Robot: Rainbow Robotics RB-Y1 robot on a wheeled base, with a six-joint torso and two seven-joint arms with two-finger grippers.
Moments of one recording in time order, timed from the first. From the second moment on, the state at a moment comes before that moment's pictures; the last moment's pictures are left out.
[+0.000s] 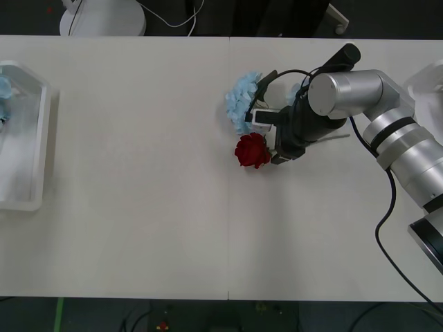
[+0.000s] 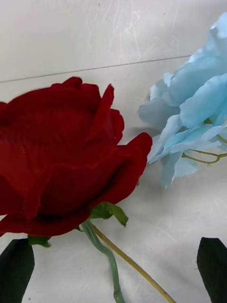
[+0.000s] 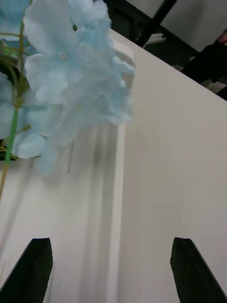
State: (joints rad) right arm -0.88 -0.43 0.43 -1.00 -0.88 1.18 2.71; left arm -0.22 0.77 0.51 -1.19 1.42 1.01 -2.00
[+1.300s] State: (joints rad) right arm -0.86 -0.40 0.48 -0.93 -0.84 1.10 2.71; left arm -0.26 0.35 0.21 -1.74 1.21 1.18 -2.07
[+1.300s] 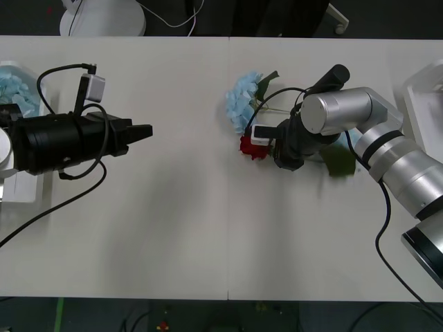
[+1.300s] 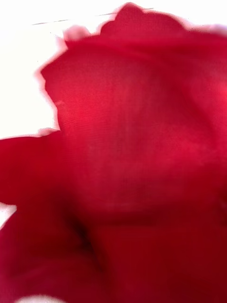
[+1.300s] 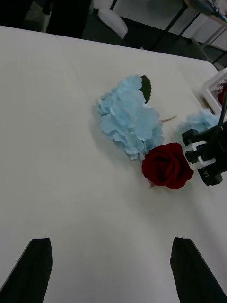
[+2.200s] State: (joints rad) right arm -0.86 -0.48 0.33 -1.02 -1.09 1.36 2.71; left arm -0.22 0.33 0.14 -1.85 1.20 1.12 -2.05
